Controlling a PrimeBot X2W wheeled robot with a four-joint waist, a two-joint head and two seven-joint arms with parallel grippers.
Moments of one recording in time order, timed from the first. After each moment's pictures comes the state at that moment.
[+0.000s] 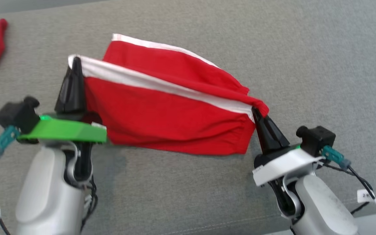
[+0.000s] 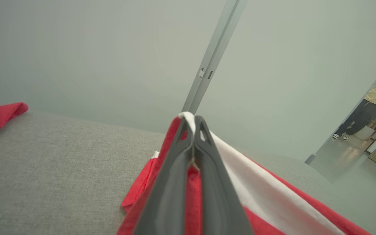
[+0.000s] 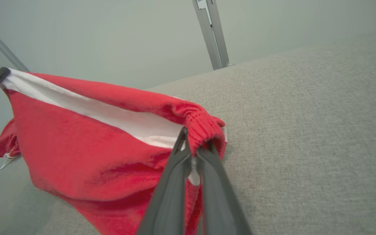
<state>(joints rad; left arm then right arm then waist) -0.42 0.12 -0.15 0.23 -0.60 -0.13 -0.26 -0.28 -0.09 0.32 0.24 0.43 0.13 -0.26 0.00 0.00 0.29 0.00</state>
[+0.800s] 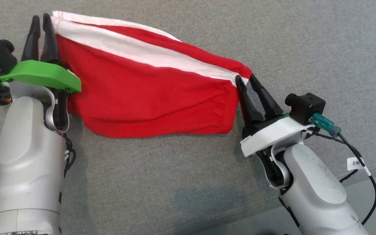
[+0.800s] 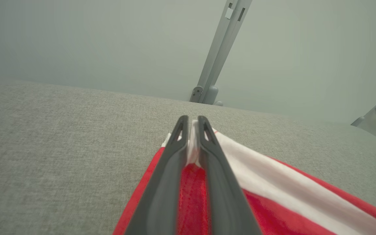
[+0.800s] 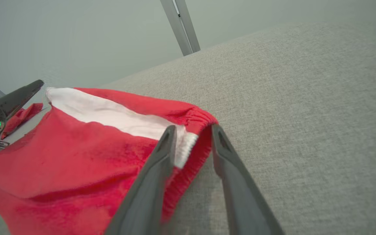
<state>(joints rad) -0.84 0.13 -0.03 0.75 -0.41 -0.12 -0.26 -0.50 -0.05 0.35 0.37 0.48 0.13 -0.26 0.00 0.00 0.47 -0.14</state>
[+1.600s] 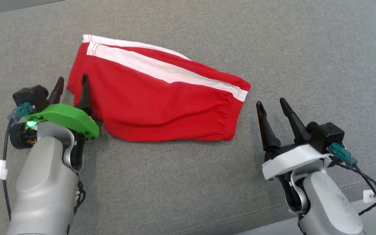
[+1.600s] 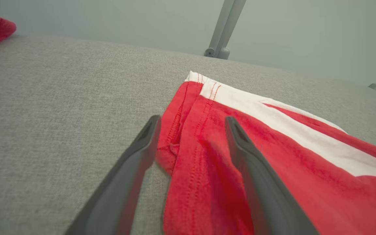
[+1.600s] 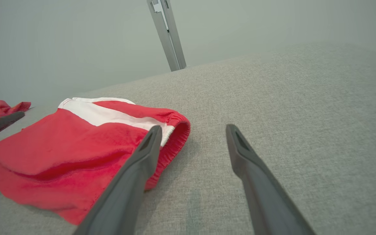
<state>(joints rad) -0.71 0.14 -0.14 0.87 -0.47 -0.13 -0.22 -0.32 -0.05 0.20 0.30 0.31 0.13 -0.26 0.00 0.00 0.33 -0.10</state>
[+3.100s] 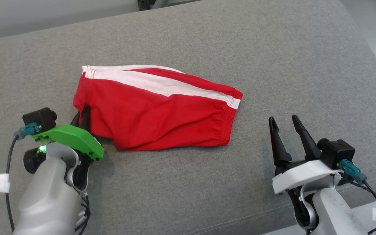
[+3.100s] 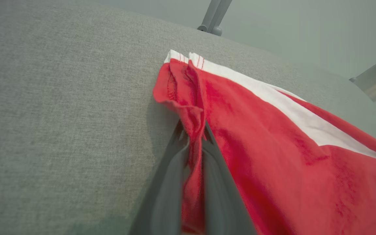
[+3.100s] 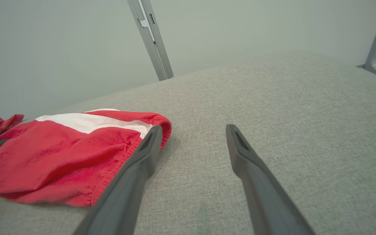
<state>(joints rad) -0.66 0.19 -0.30 0.91 -0.69 -0.13 -0.13 -0.22 -0.05 0.14 0.27 0.31 0.13 -0.26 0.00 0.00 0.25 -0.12</state>
